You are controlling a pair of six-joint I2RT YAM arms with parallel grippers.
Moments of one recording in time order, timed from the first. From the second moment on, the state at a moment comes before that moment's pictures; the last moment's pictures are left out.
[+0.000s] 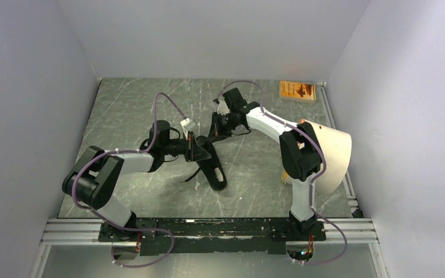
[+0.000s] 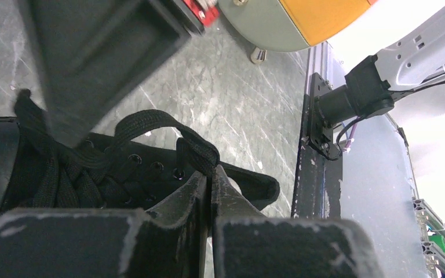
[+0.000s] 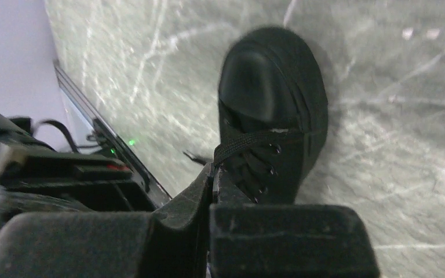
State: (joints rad) left arm -0.45 1.59 0.59 0.67 0.93 -0.40; right arm 0.55 2.00 1.52 -0.49 -0.60 0.50
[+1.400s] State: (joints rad) left arm -0.45 1.75 0.74 0.41 0.90 -0.29; right arm 0.49 1.93 1.27 -0.55 -0.86 0.25
